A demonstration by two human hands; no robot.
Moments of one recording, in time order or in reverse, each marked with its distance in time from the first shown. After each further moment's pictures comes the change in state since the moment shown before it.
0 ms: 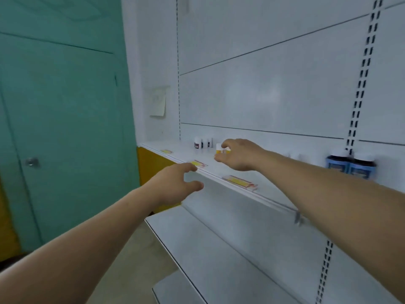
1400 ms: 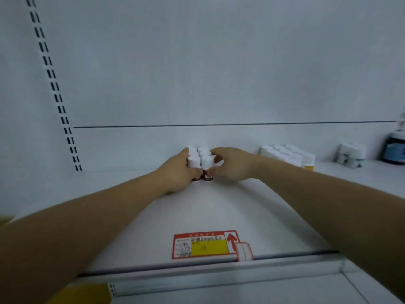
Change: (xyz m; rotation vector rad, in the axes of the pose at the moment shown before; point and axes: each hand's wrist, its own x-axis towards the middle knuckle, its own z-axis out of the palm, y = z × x) left_hand 0.564 -0.229 0.072 -0.489 -0.601 0.717; right_hand 0.424 -0.001 0.163 -0.015 0.059 0.816
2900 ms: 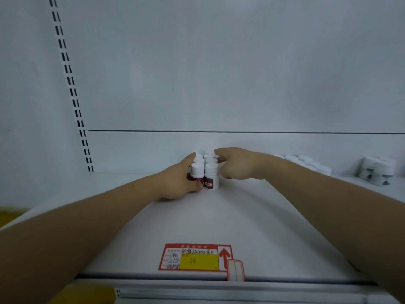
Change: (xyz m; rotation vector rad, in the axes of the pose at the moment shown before) left_hand 0.001 -0.007 -0.006 0.089 -0.129 -0.115; right_hand 0.023 0.008 -0.014 0.205 -0.109 -0.030
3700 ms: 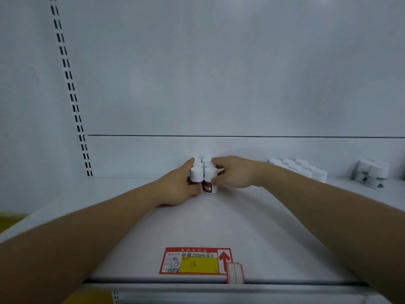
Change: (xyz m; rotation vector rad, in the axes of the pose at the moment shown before) left_hand -0.007 0.005 0.004 0.013 0.039 0.039; right_hand -0.010 0.000 0.005 -0.124 -0.007 -0.073
